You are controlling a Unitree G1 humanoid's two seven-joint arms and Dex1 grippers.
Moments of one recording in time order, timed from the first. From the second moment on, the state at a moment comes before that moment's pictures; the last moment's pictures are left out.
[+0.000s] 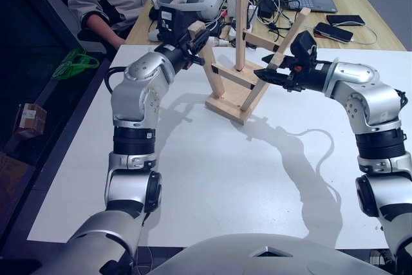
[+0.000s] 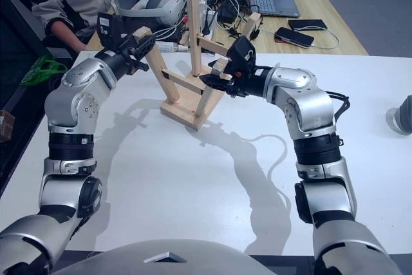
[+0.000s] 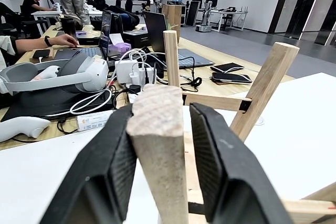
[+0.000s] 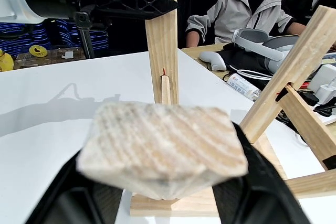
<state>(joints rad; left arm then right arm) -0.68 0.27 0.05 0.11 -0.29 0.62 -0.35 -0.67 -0.45 0.14 0.10 0.34 0.60 0.88</state>
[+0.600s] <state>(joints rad) -0.67 0.28 0.06 0.09 -0.20 0.69 -0.33 -0.86 -0.38 0.18 0.48 0.26 0.41 0.99</state>
